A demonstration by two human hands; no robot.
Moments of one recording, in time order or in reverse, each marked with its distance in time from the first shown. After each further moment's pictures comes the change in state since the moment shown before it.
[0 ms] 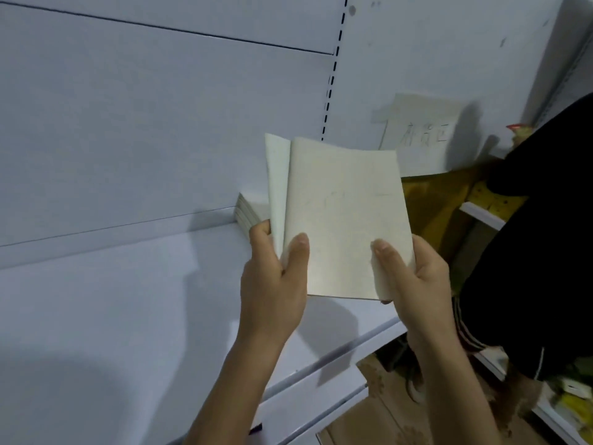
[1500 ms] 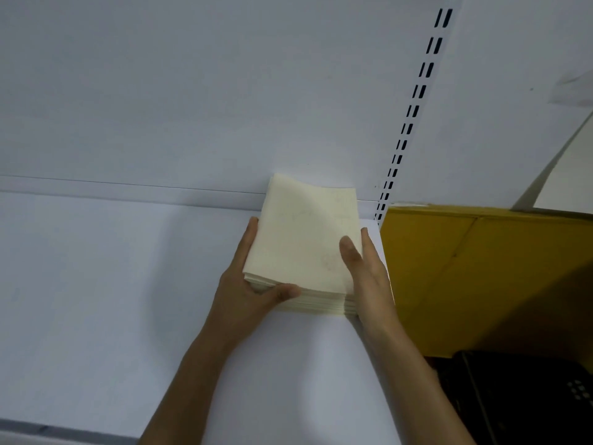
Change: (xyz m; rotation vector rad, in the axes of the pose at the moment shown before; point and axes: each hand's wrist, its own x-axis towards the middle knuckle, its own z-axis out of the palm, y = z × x) left_hand 0.065 -0.103 0.058 0.324 0.266 -0.188; right_hand 0.150 0.131 0.076 0.315 -0.798 0.473
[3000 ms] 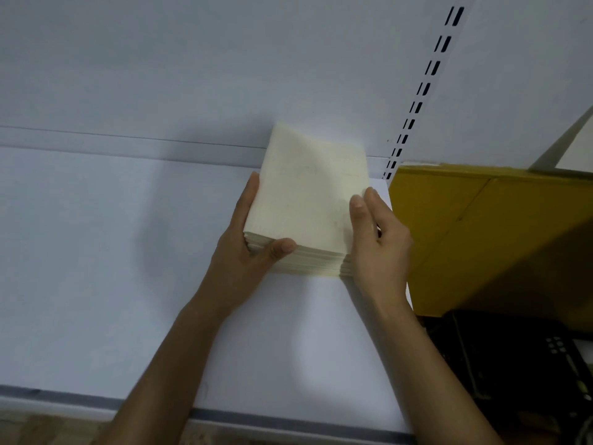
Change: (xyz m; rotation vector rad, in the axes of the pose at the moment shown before) left_hand 0.001 -0.006 0.000 -0.048 -0.042 0.045; right_hand -0.004 0.003 0.009 -0.235 0.291 -0.220
